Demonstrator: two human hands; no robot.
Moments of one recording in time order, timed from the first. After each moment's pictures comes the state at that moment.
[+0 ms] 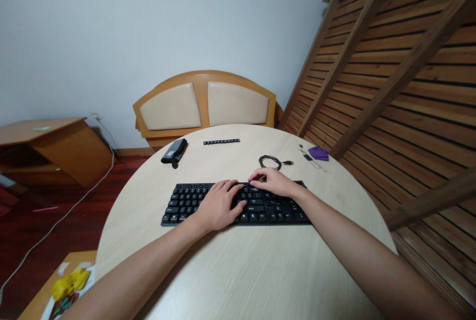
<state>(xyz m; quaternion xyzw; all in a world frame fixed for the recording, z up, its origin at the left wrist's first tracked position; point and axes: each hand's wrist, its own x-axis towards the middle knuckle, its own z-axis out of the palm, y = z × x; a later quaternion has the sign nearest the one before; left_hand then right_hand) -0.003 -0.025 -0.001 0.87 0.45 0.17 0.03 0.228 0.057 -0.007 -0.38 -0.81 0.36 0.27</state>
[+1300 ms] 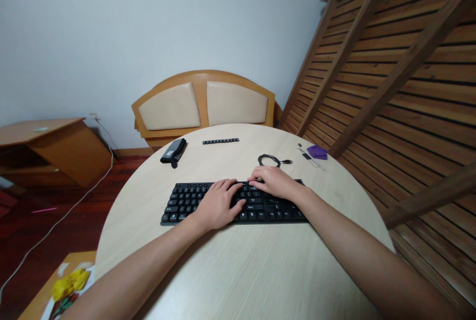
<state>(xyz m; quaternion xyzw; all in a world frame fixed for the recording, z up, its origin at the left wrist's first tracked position) -0.004 -0.022 -0.006 0.88 0.45 0.18 0.03 0.227 0.044 0.009 -0.37 -0.91 0.08 0.19</state>
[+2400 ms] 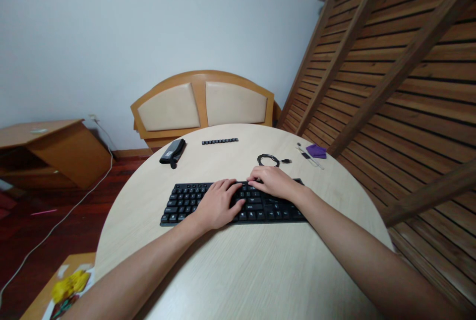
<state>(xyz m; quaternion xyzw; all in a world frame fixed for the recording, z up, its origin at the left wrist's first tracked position) -0.004 -0.023 -0.006 0.88 0.45 0.17 0.02 0.225 0.039 0.015 -0.37 -0.91 0.06 0.17</state>
